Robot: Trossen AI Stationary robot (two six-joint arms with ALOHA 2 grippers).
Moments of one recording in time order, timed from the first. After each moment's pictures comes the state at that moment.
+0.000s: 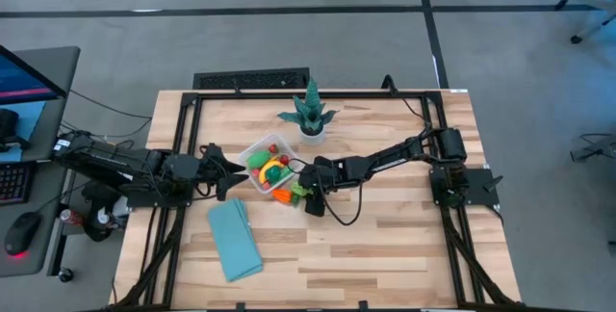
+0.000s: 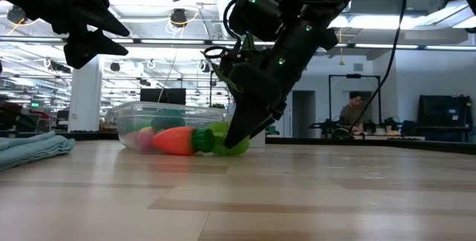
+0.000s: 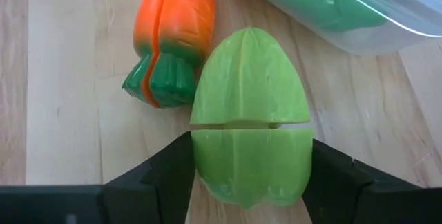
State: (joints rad) left arm -0.21 0.53 0.36 -0.25 -0.35 -0.72; right arm 0.07 2.01 1.21 -0.19 0.05 0.19
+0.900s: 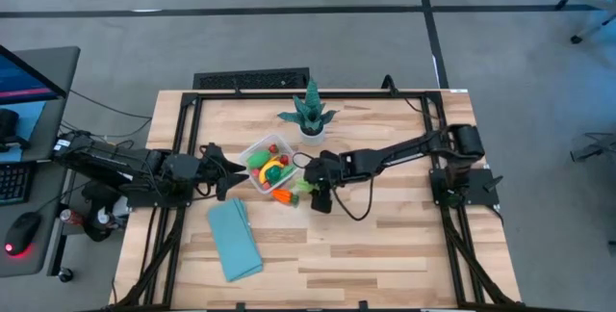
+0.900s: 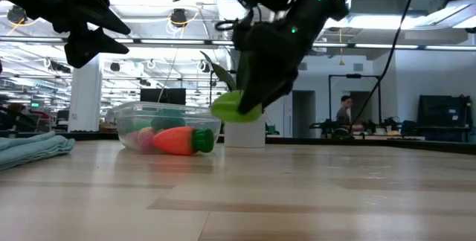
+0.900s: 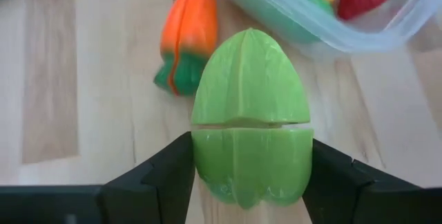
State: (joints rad) left arm -0.21 0.53 0.36 -0.24 -0.35 -0.73; right arm 0.07 1.87 1.21 -0.34 0.05 0.18
